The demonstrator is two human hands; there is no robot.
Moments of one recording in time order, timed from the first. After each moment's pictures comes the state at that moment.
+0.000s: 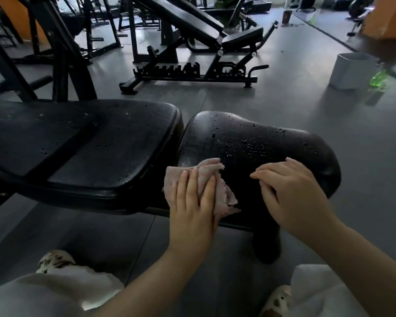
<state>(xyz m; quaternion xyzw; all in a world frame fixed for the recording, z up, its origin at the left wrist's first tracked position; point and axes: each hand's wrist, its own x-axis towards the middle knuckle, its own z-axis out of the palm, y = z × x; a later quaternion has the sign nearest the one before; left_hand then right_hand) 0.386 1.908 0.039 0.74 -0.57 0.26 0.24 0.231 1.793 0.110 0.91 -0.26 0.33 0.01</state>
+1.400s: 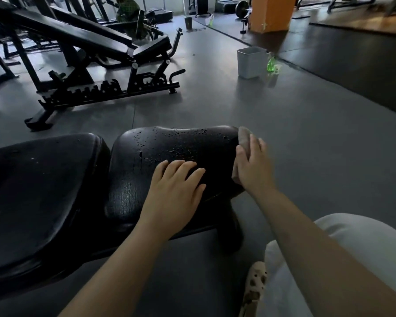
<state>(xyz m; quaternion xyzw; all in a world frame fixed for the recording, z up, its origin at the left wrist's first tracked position) 0.372 1.833 0.104 0.61 -0.76 0.19 0.11 0.207 1.736 0.081 0.65 -0.61 0.39 -0.23</state>
